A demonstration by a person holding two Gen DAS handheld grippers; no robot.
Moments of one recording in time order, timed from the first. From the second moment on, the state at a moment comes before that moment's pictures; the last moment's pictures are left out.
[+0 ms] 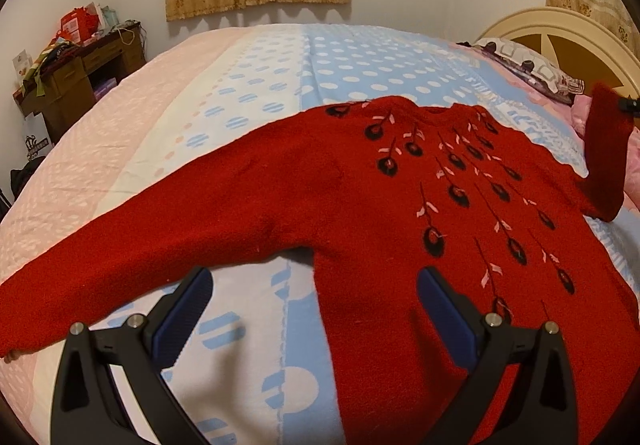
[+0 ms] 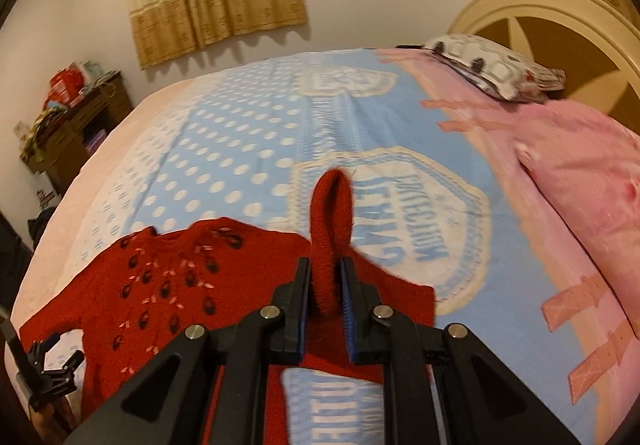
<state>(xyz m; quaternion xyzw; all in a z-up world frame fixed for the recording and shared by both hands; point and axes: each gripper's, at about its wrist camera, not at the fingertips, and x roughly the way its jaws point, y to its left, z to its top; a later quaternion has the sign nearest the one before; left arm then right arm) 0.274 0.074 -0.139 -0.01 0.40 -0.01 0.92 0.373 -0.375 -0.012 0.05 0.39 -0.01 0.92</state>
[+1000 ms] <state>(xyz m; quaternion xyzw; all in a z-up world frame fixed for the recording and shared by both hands) 0.267 0.084 -0.145 -0.03 0.41 -0.02 0.91 0.401 -0.266 -0.159 -0.16 0.53 0.01 0.83</state>
